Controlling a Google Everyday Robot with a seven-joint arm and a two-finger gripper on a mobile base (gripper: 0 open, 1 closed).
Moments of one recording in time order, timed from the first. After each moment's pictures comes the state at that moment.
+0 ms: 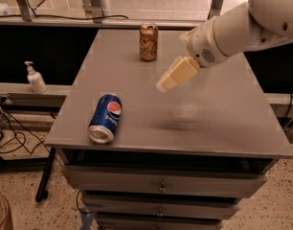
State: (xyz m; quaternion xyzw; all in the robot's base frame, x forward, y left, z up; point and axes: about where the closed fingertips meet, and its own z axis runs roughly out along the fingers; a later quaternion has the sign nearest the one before) arm 0.589 -0.068 0.935 -0.53 0.74 0.12 0.40
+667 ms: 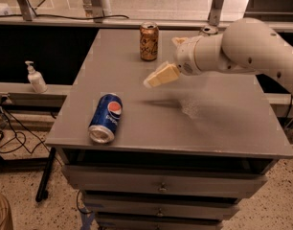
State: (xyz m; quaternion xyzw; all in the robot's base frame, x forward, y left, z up) arm 0.662 -0.051 0.891 -0.47 0.72 0.12 0.50
